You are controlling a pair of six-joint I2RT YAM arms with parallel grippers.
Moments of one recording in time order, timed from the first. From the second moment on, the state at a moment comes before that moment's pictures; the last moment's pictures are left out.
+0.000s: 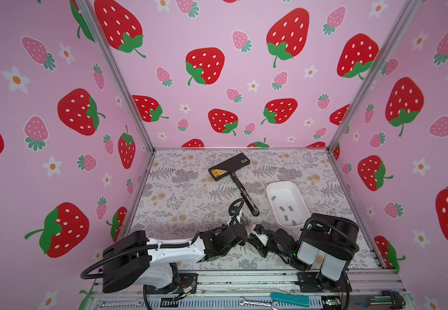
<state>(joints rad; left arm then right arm) -1.14 1.34 0.56 0.04 -0.46 -0.68 1.10 1.82 0.13 1.26 -0.07 0.04</state>
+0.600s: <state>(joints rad) -1.10 1.46 0.59 0.07 -0.29 -0.55 1.09 1.83 0.12 1.28 -0.08 0.04</state>
